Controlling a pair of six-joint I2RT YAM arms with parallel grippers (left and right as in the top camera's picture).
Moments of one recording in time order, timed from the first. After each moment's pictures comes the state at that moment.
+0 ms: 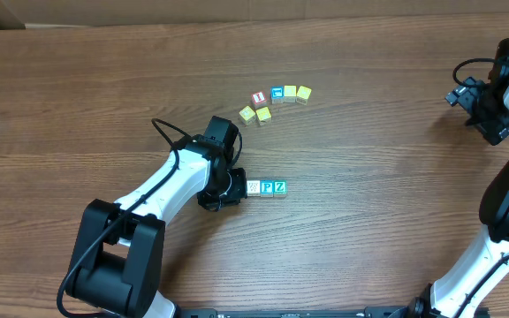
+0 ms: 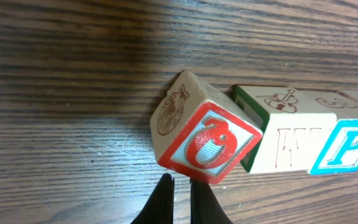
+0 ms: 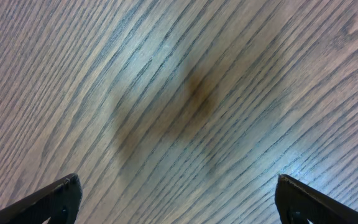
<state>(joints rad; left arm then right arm) -0.35 1.74 1.01 -0.80 0.20 -0.46 -0.33 2.11 1.70 -0.95 0.07 0.57</state>
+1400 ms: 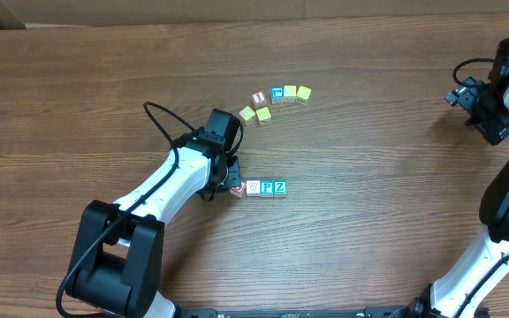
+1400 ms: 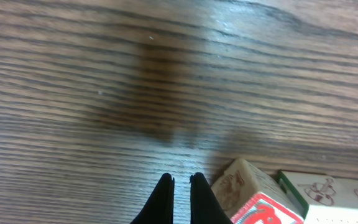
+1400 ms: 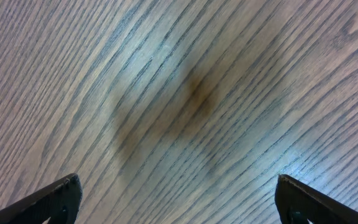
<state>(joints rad) -0.35 1.74 1.04 -0.72 -0.06 -0.47 -0.33 2.11 1.70 -0.95 0.07 0.57</state>
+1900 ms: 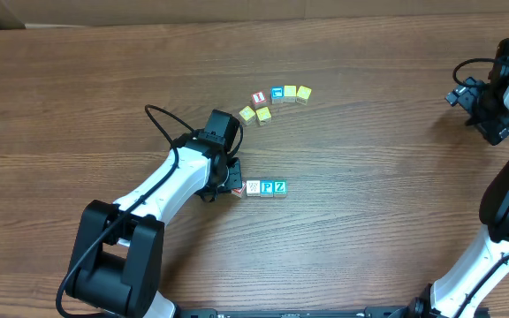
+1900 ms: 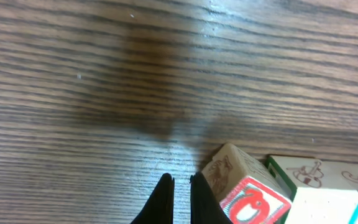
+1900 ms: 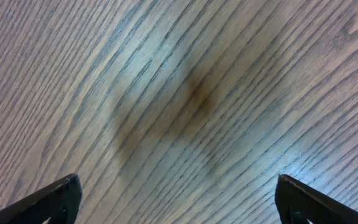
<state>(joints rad) -0.35 1.74 1.04 -0.74 0.00 -0.47 -0.33 2.11 1.70 -0.95 0.07 0.57</state>
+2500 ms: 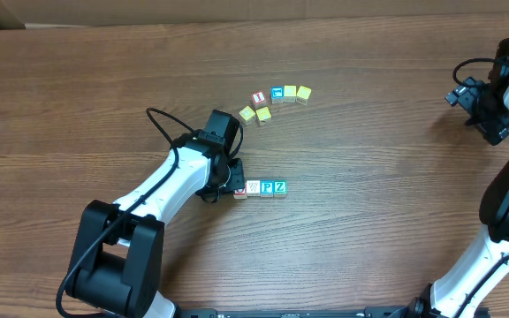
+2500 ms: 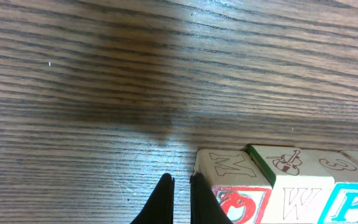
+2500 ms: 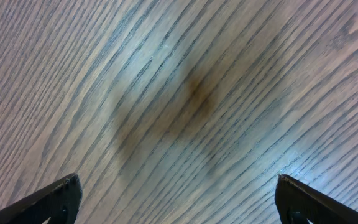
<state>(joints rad) -0.35 1.74 1.04 -0.74 0.06 -0.49 -0.33 2.11 1.70 -0.95 0.07 0.57</state>
